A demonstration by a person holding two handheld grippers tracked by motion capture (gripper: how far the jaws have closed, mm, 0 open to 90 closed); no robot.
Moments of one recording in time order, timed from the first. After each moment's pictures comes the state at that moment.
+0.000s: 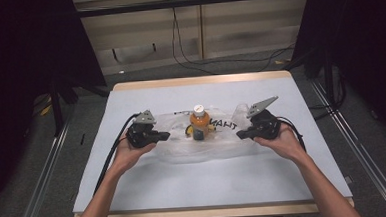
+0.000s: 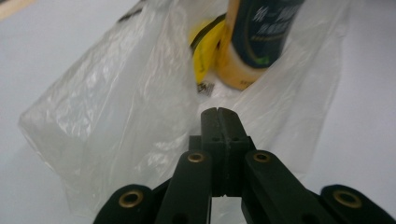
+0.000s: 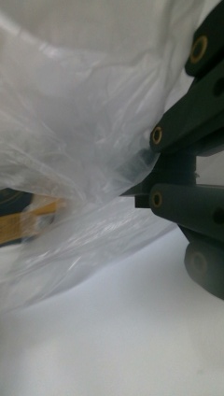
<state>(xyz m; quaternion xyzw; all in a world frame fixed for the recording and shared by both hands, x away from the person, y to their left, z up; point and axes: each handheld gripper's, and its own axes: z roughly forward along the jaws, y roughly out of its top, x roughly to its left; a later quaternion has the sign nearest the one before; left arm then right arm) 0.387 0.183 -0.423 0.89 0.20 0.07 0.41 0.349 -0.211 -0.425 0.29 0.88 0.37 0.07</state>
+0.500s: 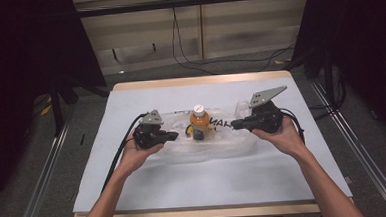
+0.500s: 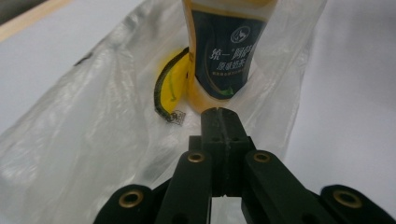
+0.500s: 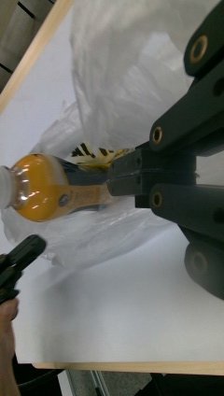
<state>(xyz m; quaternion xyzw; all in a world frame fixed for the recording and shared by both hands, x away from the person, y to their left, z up) 0.383 0.154 -0.423 0.89 0.19 0.06 0.42 0.336 -0.200 -0.371 0.26 0.86 0.43 0.10</state>
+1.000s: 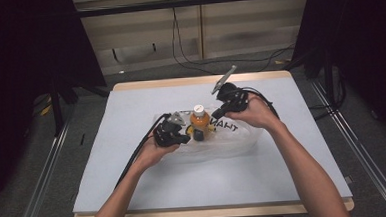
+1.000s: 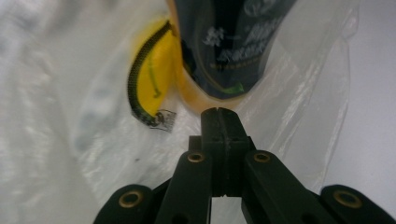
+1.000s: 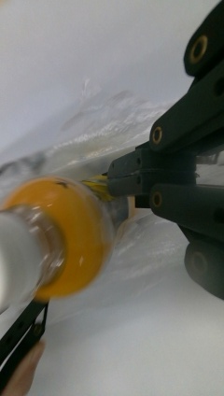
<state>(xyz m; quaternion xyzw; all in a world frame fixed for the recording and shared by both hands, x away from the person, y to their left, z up) 0.394 0.106 -0.447 0.93 0.17 0.05 0.32 0.419 -0.132 -0.373 0.26 0.92 0.28 0.05</state>
